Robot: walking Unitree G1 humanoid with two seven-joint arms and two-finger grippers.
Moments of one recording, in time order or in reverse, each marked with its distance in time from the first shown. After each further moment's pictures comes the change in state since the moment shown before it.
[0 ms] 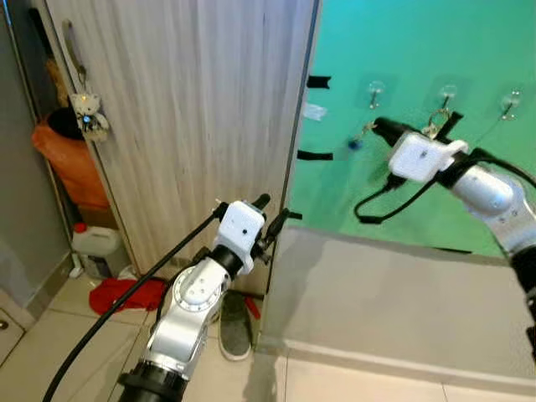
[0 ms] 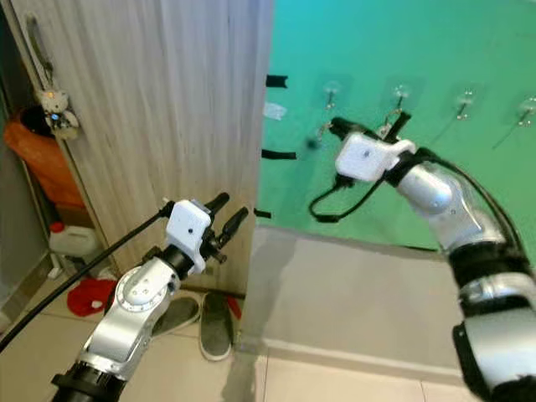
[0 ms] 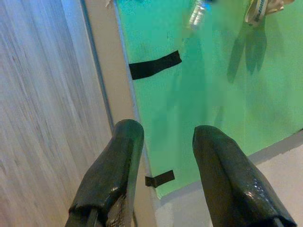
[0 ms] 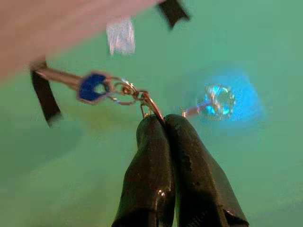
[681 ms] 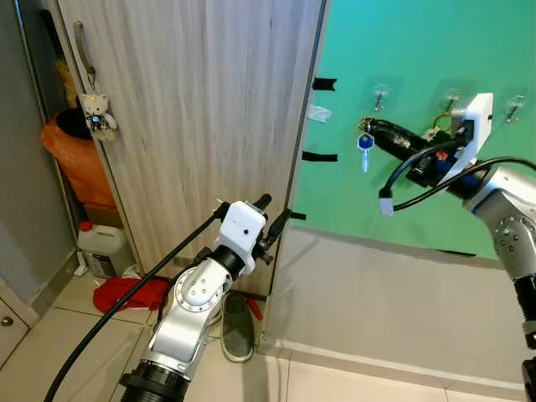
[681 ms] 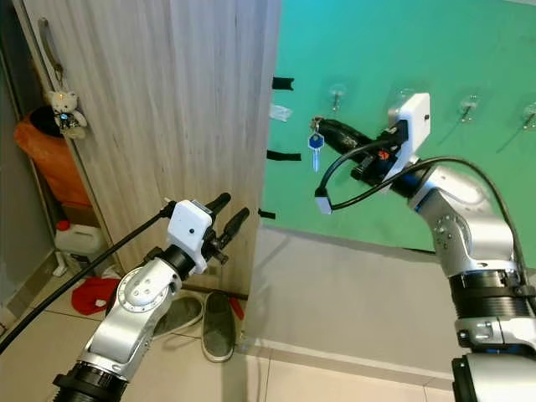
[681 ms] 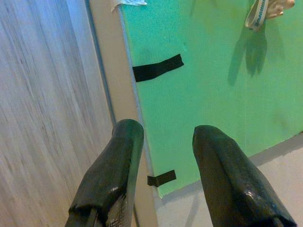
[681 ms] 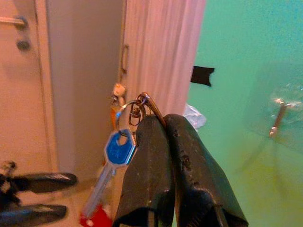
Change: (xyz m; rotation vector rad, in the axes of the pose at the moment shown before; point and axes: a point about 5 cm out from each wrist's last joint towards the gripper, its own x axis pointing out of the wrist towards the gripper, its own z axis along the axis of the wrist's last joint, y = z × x) left arm 0.001 -0.002 0.001 -0.005 -0.004 -0.003; right arm -0.019 0.001 0.022 1.031 -0.216 0.179
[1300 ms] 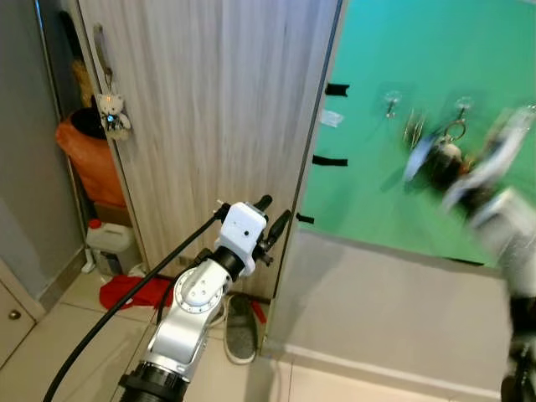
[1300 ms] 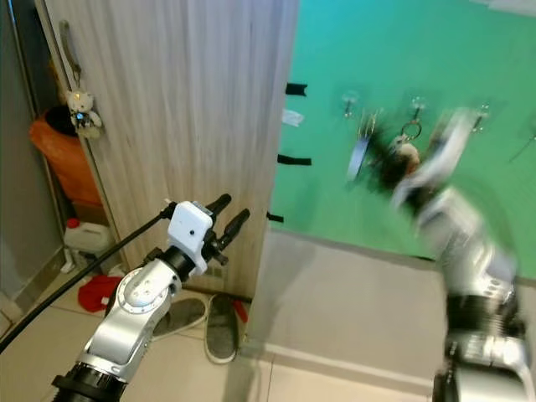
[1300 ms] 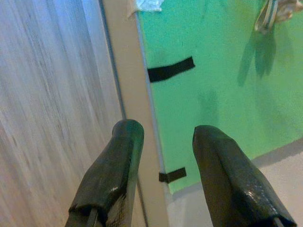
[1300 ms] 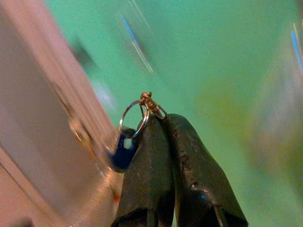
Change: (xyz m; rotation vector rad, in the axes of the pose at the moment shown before) left arm -0.002 0.000 0.000 0.007 0.003 -0.005; right arm -0.035 -0.017 -0.060 0.495 -0.045 -0.437
